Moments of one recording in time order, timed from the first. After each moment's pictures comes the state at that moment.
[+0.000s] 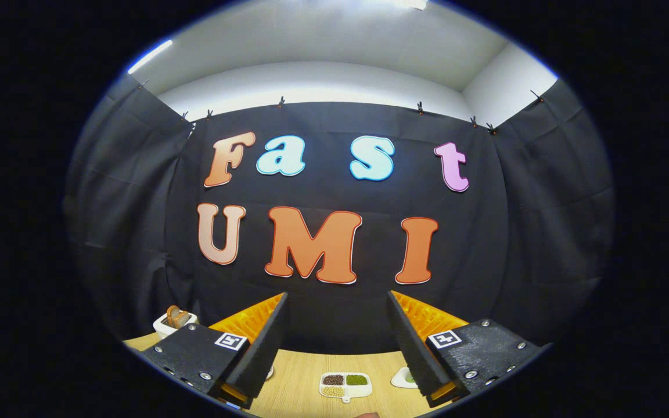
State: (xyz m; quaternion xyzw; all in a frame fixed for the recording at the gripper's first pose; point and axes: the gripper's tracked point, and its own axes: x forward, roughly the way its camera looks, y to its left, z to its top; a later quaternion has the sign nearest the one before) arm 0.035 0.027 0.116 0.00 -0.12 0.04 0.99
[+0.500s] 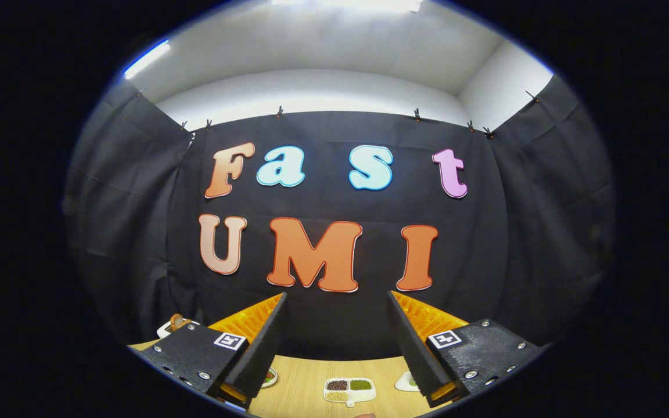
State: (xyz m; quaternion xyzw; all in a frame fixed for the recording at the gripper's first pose) arm 0.029 0.029 0.125 0.01 -0.14 0.04 0.99
